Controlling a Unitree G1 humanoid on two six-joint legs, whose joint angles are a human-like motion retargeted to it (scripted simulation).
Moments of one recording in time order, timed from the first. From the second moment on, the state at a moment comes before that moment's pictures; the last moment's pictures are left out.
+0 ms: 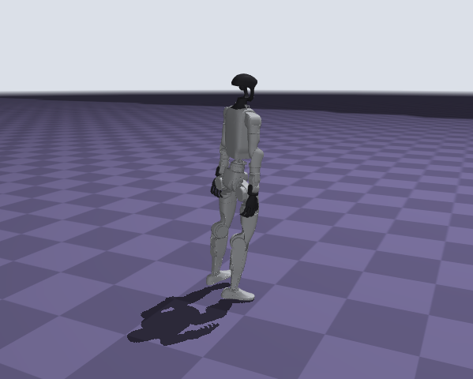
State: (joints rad) left arm 0.09 0.08 0.27 1.48 0.31 0.34 -0.38; right arm 0.01 -0.22 -0.19 1.64 -0.41 0.07 0.07; waist -0.14 0.02 -0.17; left_leg -0.11 -0.03 -0.01 0.02 -0.28 -0.04; right_leg -0.08 -0.10 -0.47 0.01 0.00 0.07
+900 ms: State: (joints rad) left arm 0.03 0.09 0.19 1.43 0.21 0.32 -0.35; right arm 0.12 -0.19 -0.18 1.59 -0.46 0.01 0.09; waist -0.29 0.08 0.12; left_leg 0.01 0.01 -0.07 0.02 -0.22 0.06; right_leg -0.47 -0.08 -0.38 0.06 0.13 -0.12
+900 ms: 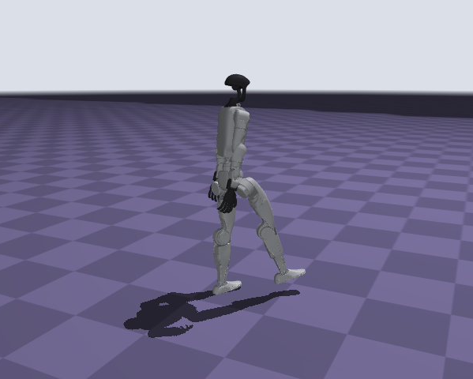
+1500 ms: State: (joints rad) left arm 0.14 0.06 0.30 1.56 0.22 0.35 -0.39; right arm -0.01 -0.21 -0.02 1.34 -0.65 -0.04 0.15; waist -0.06 0.03 -0.08; left_leg -0.10 -0.01 0.03 0.05 -0.29 -0.05; right_leg -0.06 -0.04 -0.42 0.05 -0.01 0.02
